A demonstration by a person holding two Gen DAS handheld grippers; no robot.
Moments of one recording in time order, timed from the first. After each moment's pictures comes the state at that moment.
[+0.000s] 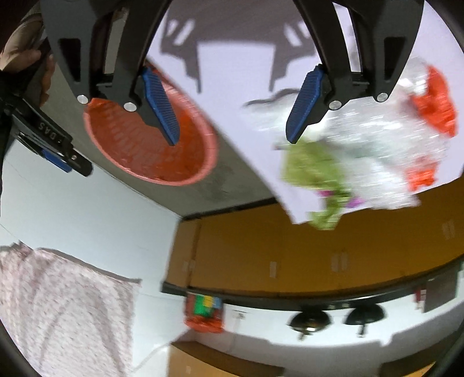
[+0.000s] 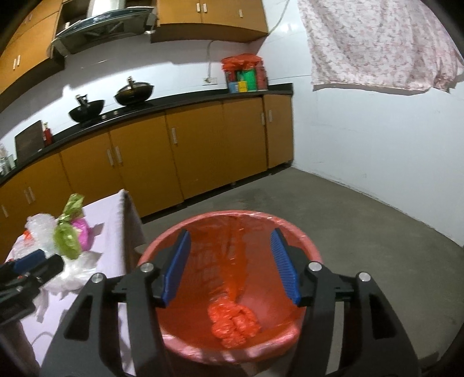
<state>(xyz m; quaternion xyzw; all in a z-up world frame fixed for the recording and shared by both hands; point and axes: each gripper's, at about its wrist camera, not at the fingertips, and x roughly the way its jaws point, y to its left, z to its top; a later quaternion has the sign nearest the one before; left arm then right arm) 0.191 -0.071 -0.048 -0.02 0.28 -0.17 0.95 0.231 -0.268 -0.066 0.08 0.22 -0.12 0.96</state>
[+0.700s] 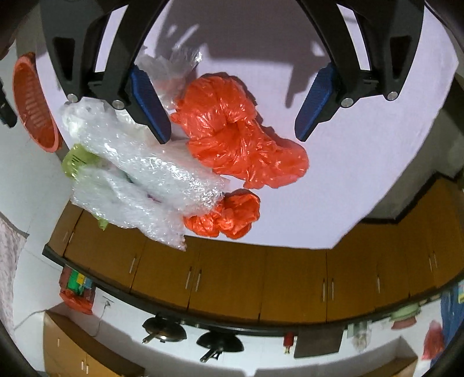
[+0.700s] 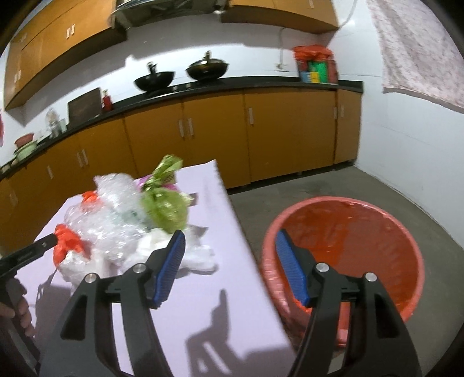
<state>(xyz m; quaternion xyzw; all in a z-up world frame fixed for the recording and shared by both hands) 0.198 0.126 -0.085 -0.12 0.33 0.08 0.93 0.260 -0.127 -0.074 0.04 0.26 0.02 0.96</state>
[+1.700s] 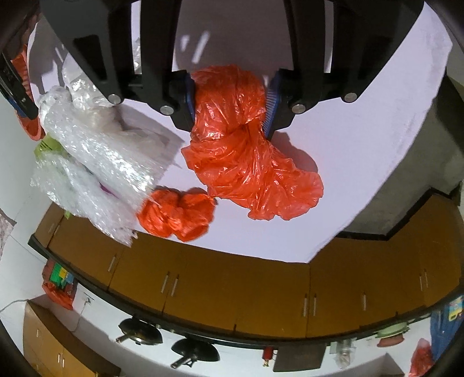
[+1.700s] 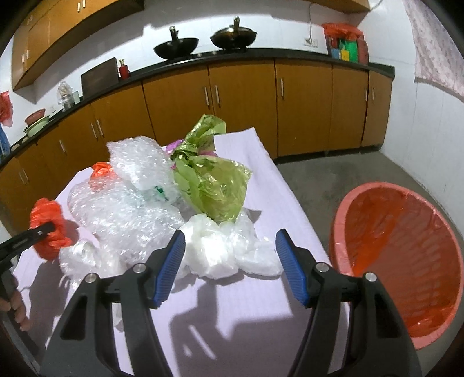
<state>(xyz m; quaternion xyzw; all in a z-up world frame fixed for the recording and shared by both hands) 0.194 0.185 -0.097 -0.14 0.34 0.11 0.92 0.316 -0.079 -0.107 0.04 0.33 0.07 0.94</state>
